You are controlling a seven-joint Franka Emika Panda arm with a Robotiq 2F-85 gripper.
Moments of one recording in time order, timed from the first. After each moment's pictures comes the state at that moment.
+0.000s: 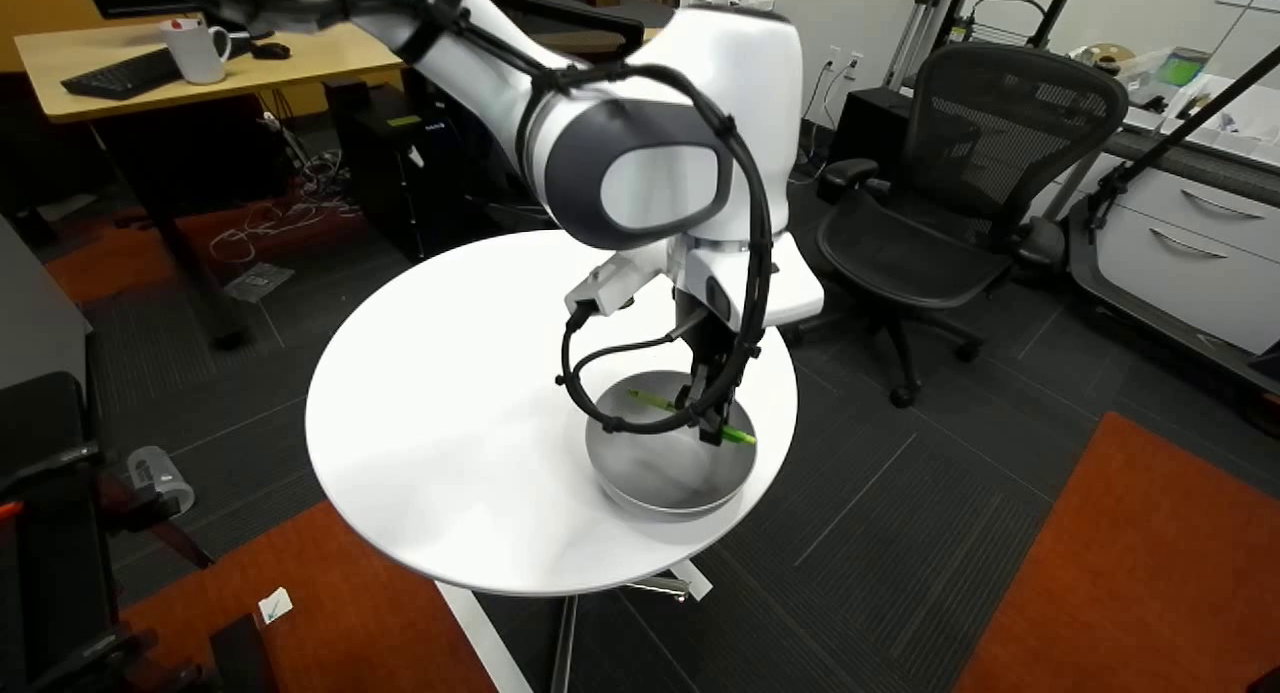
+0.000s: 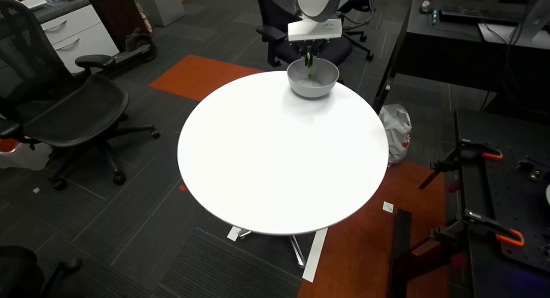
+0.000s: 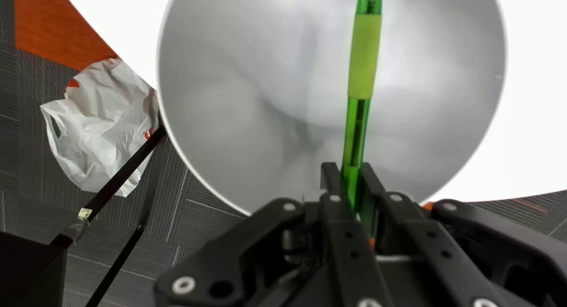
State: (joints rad) arm -0.13 0.77 -0.27 -1.57 0.02 2.39 0.87
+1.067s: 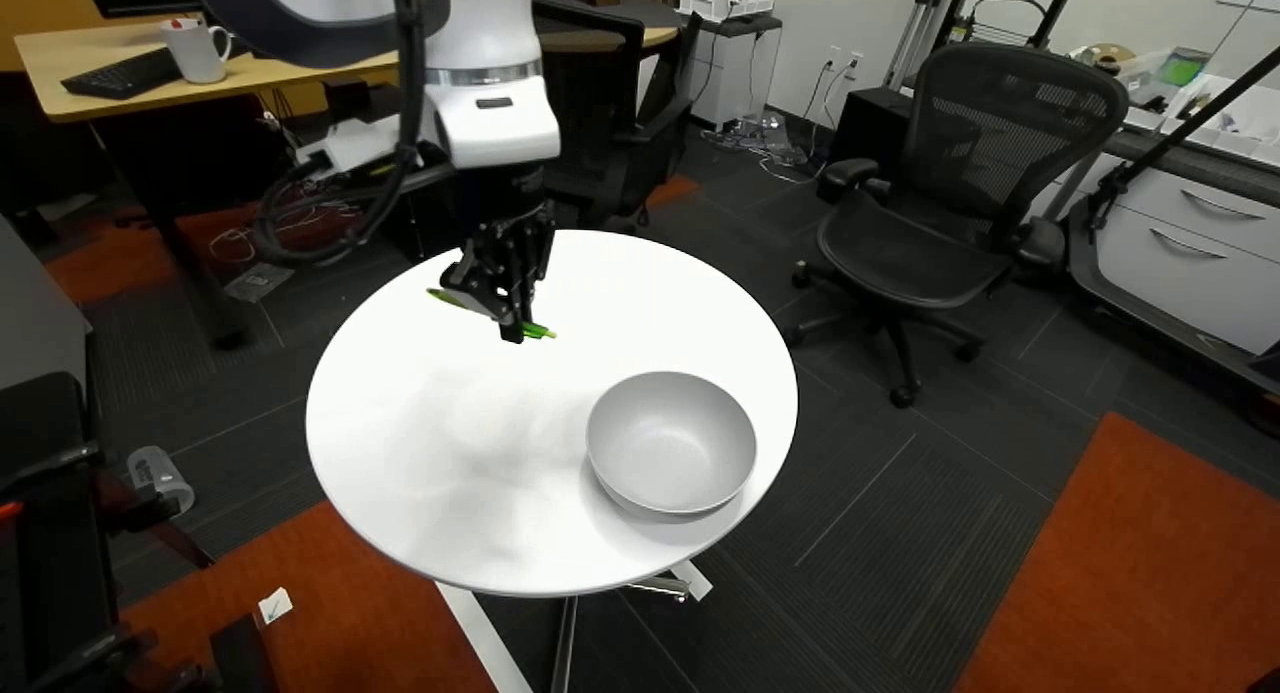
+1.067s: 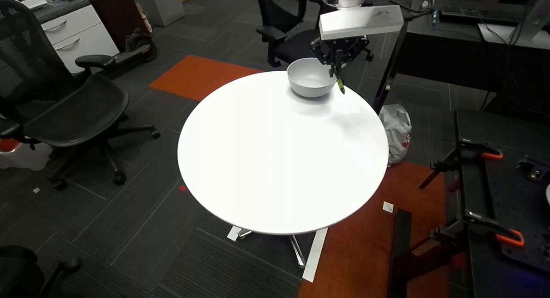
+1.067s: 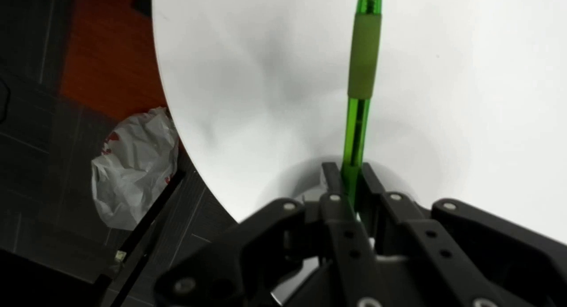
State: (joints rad) arm 0.07 0.25 -0.24 -2.17 -0.11 2.42 1.02
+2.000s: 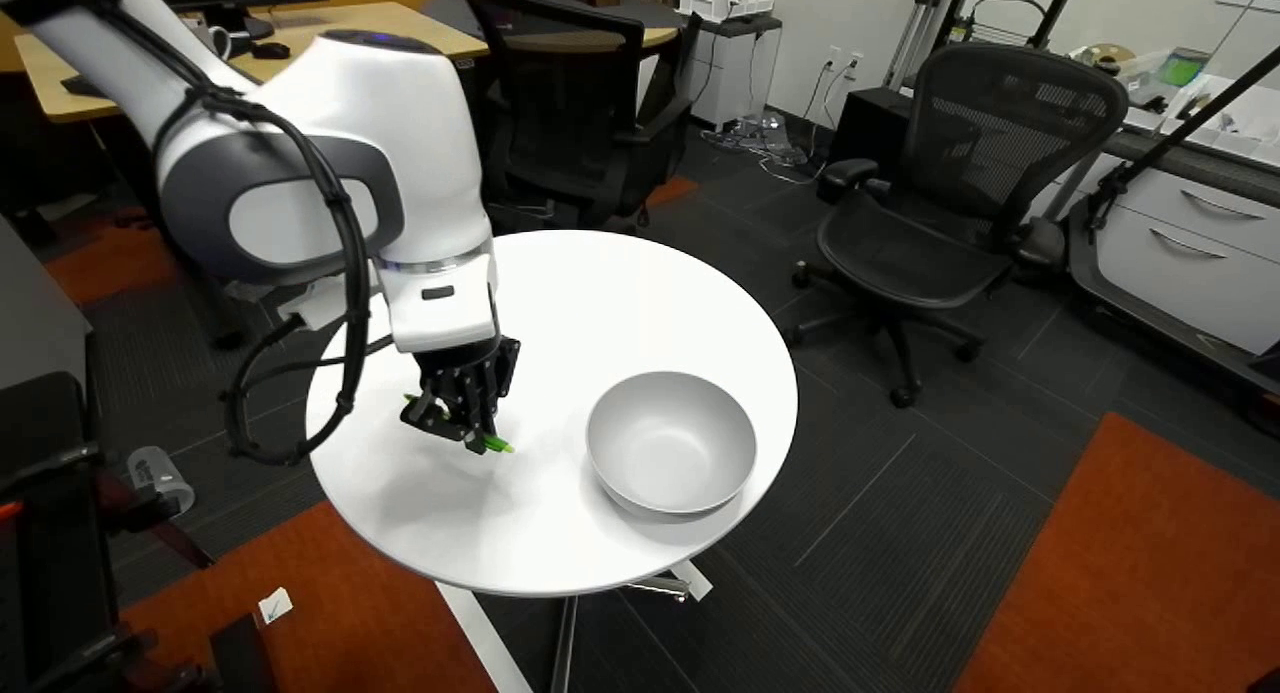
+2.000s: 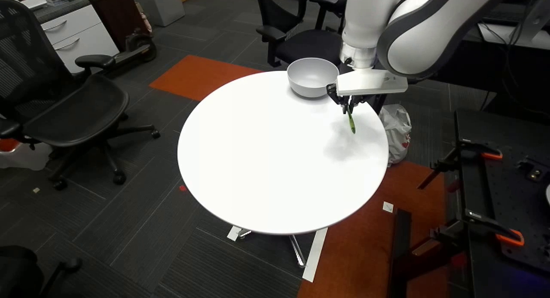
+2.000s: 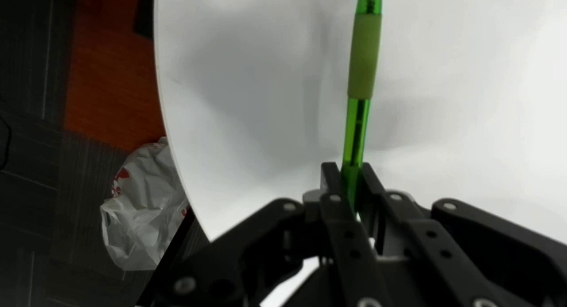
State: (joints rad) arm 0.03 0.39 -0.23 -2.35 -0.11 2.74 1.10
